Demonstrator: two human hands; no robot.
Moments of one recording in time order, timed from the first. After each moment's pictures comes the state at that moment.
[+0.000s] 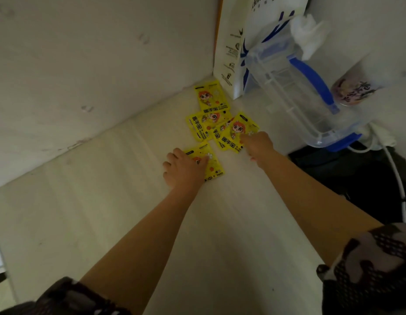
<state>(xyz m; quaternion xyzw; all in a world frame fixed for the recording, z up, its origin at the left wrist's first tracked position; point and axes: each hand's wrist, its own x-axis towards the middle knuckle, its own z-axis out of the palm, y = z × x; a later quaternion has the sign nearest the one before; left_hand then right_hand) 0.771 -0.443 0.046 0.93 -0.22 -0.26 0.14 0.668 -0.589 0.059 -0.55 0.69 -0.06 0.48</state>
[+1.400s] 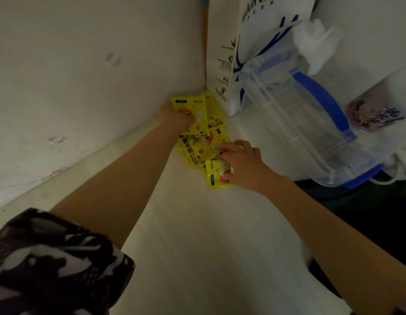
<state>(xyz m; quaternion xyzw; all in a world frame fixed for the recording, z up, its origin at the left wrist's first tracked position) 0.883 -0.600 0.049 0.84 -0.14 -0.35 0.39 0.676 -0.612 0.059 -0.91 0.32 0.16 0.22</state>
